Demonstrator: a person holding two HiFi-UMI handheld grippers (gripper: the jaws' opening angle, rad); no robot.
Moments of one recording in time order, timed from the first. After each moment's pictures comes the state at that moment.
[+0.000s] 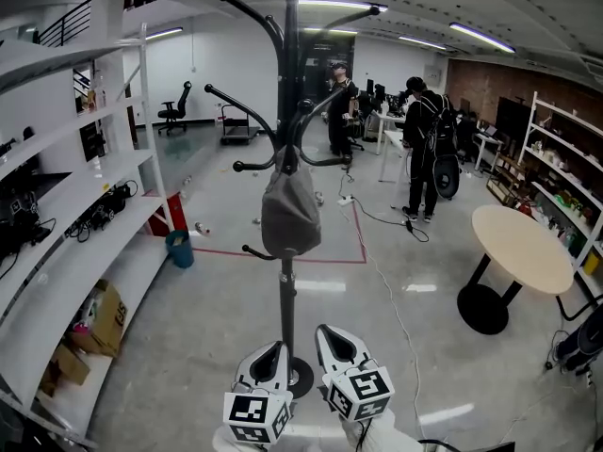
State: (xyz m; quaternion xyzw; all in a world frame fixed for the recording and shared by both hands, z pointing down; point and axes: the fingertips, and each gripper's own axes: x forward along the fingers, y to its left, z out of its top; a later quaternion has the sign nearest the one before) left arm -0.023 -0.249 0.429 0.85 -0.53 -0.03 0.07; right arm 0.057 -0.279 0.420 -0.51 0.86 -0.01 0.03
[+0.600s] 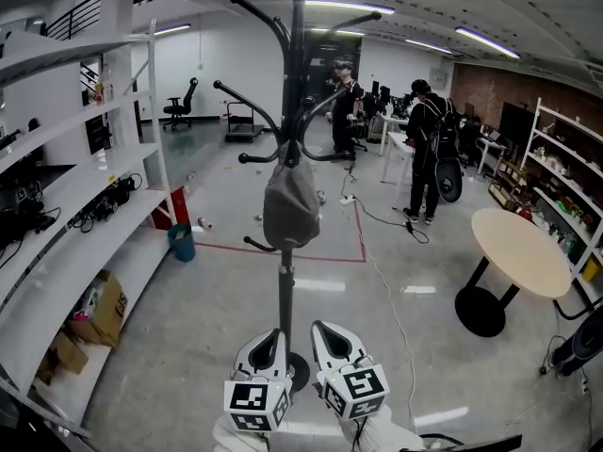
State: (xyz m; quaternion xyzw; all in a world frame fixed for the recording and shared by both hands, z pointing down) left arm -0.022 -0.245 0.420 0.83 -0.55 -0.04 0.05; right arm 0.052 -0.258 0.408 -0.50 0.87 0.02 0.02
